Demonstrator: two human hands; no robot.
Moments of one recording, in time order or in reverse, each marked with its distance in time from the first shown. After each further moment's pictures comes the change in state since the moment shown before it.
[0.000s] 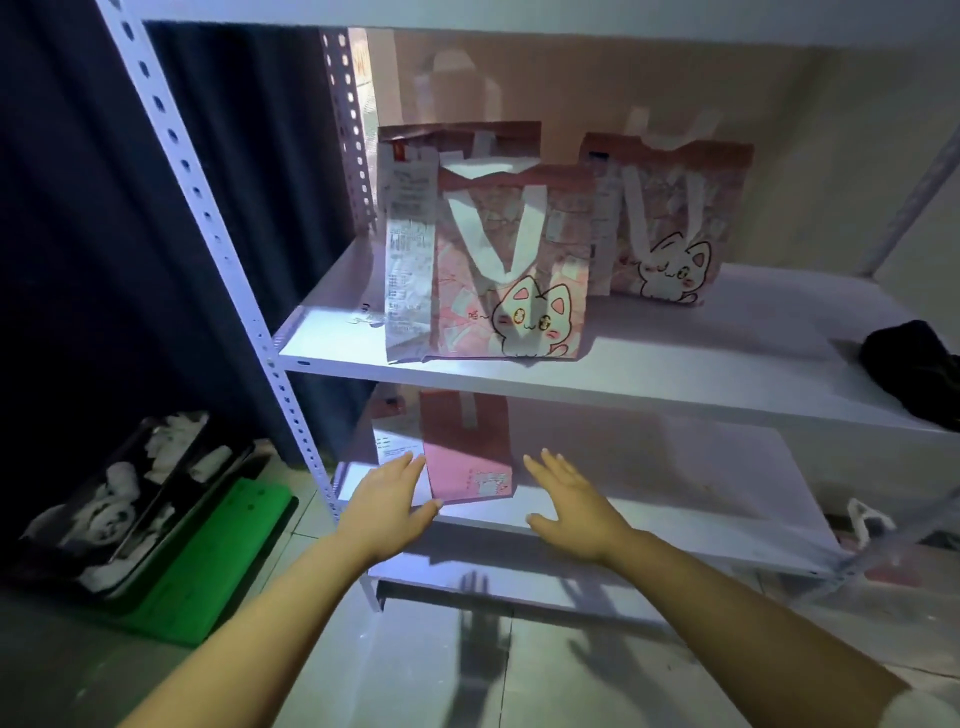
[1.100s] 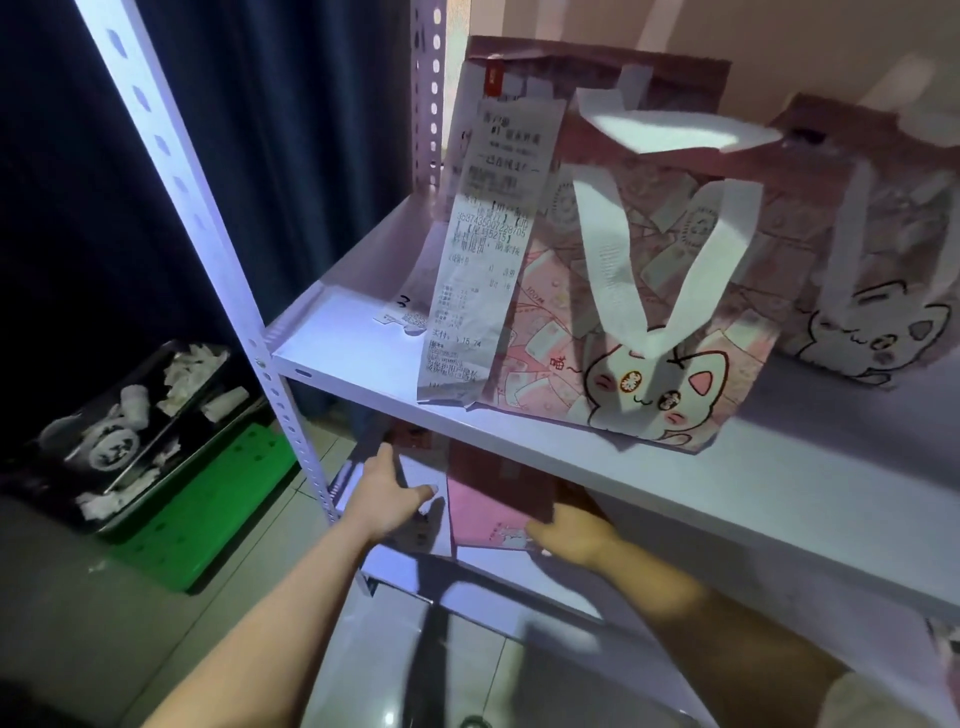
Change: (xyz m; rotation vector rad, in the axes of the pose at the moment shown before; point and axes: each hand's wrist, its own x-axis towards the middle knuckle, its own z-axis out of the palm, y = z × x) left_hand 0.143 -0.092 0.055 -0.670 0.069 -0.571; right_hand 0.185 0.015 0.025 0.035 -0.301 0.219
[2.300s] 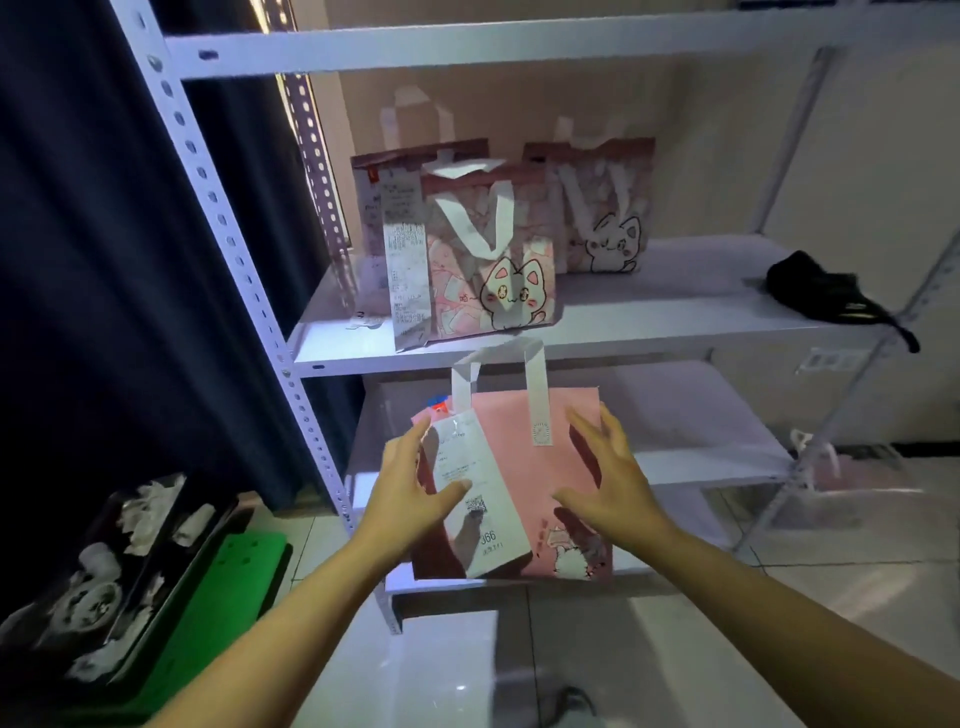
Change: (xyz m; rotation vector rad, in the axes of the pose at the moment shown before) left_hand -0.264 0.005 -0.074 -0.082 -0.132 0.660; right_hand -0.313 -0.034 0.089 0.446 0.762 -0.157
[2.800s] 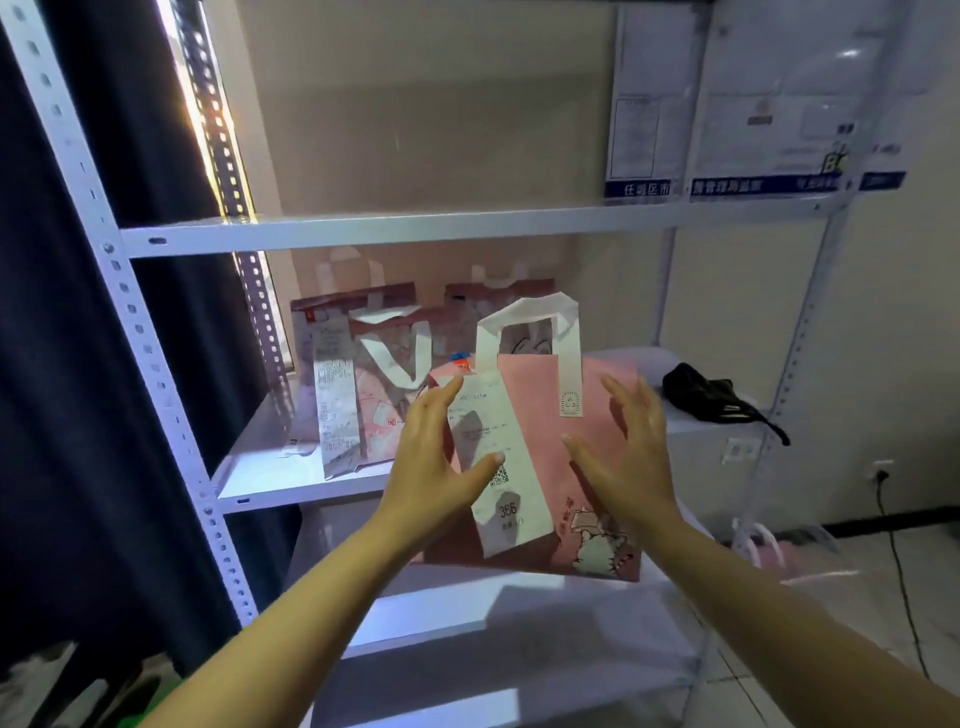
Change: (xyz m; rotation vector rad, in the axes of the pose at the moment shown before) left_hand 0.051 0.161 0.022 0.045 0.083 0.585; right_hand 0.037 -0.025 -0.137 0.099 0.646 -0.183
